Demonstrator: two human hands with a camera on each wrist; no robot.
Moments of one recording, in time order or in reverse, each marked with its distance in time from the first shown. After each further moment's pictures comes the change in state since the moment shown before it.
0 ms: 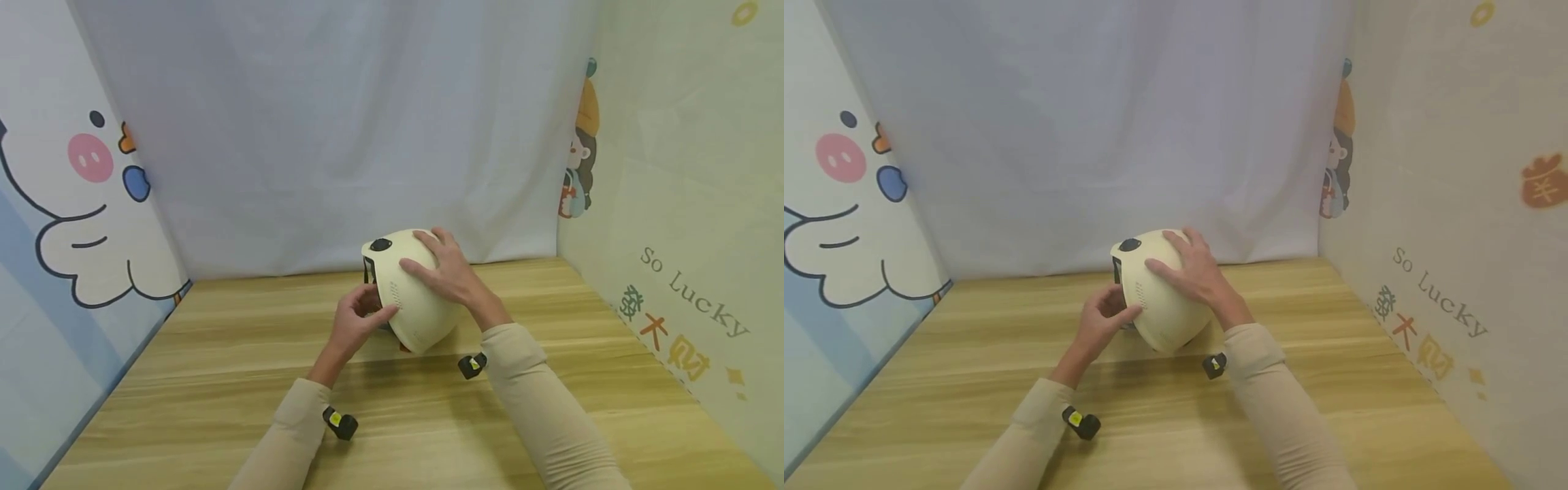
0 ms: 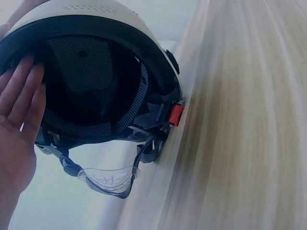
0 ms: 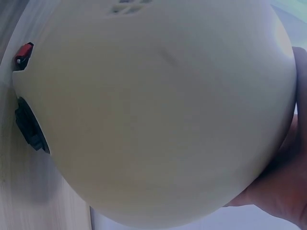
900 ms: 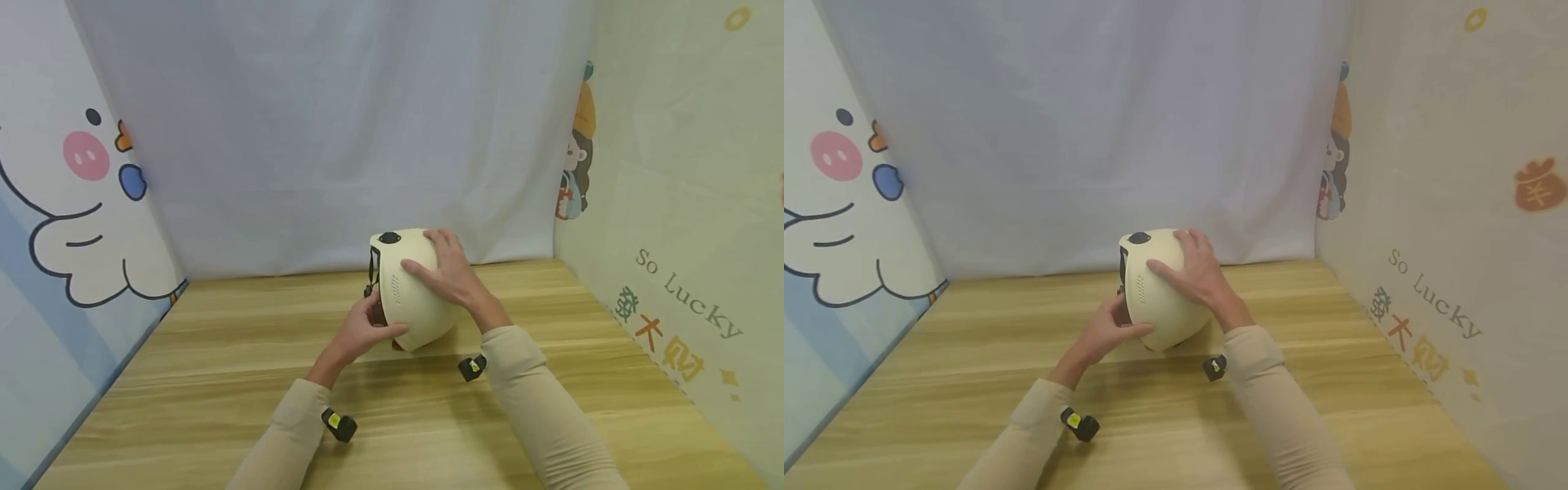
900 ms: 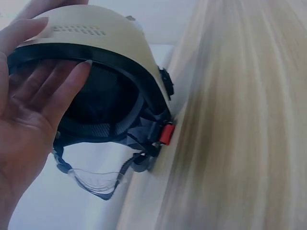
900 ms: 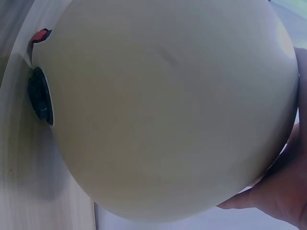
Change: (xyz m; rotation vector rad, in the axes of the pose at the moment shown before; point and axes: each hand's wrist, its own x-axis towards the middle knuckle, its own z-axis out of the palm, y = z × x) left_hand 0.002 -0.019 0.005 -0.066 -0.287 -0.179; right_hand -0.002 0.007 0.000 -0.031 0.063 0.010
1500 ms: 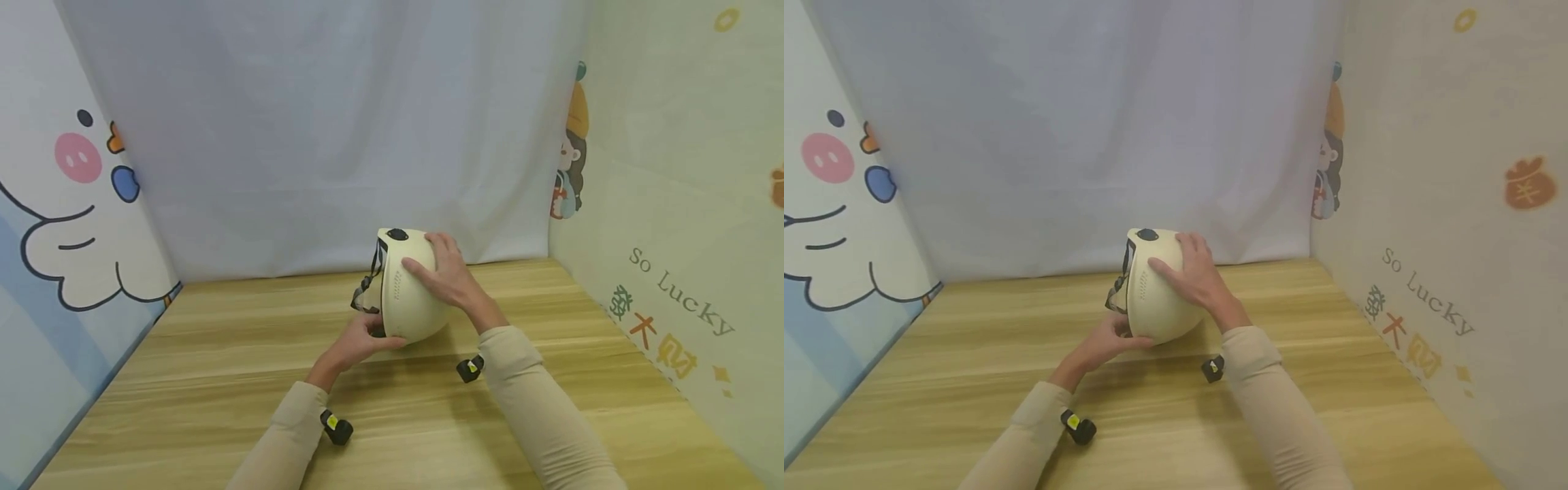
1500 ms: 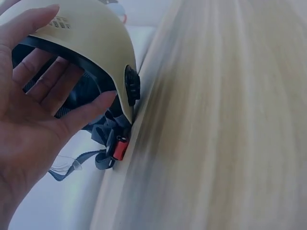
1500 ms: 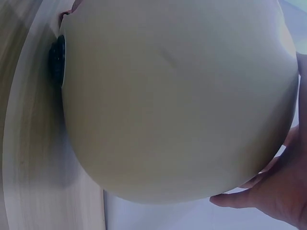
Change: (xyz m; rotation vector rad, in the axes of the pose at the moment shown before) left_hand -0.003 -0.030 -0.005 0.177 -0.056 -0.163; right_hand -0.003 0.007 0.003 0.010 -0.003 0.044
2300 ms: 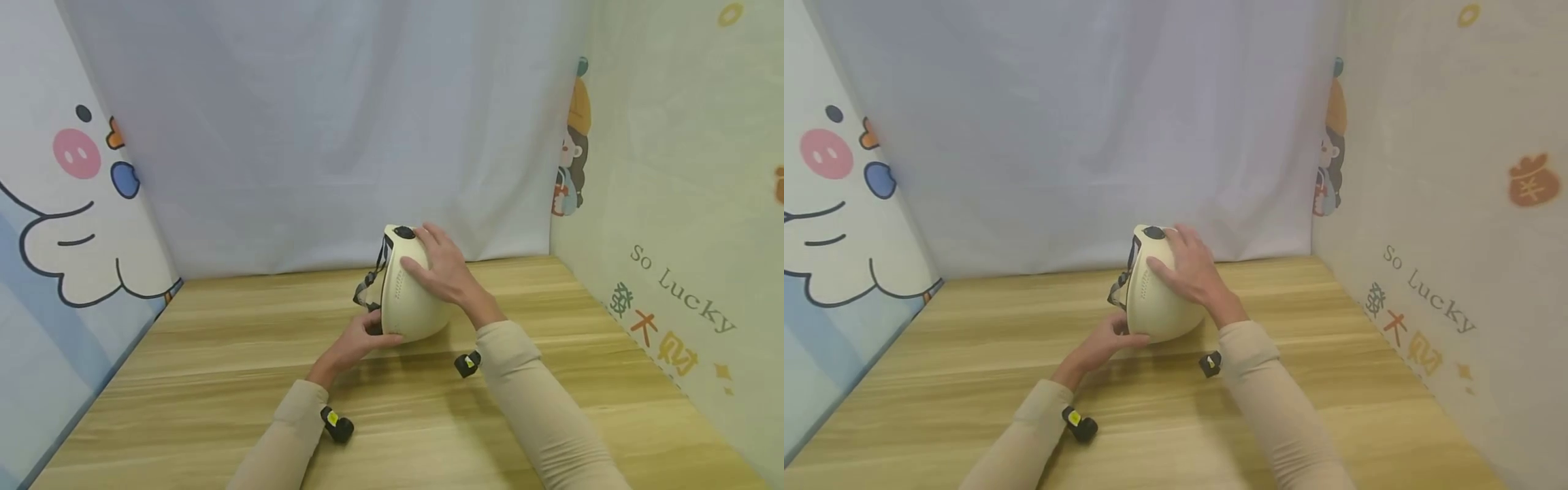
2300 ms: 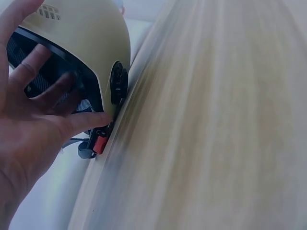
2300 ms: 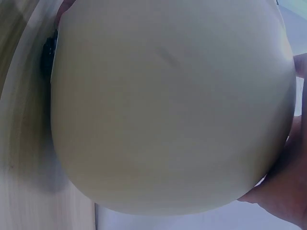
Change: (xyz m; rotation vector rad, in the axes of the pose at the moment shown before) left_hand 0.000 -0.013 0.002 -0.178 -0.046 0.009; right_hand 0.003 -0.005 -0.001 -0.136 -0.011 -0.146
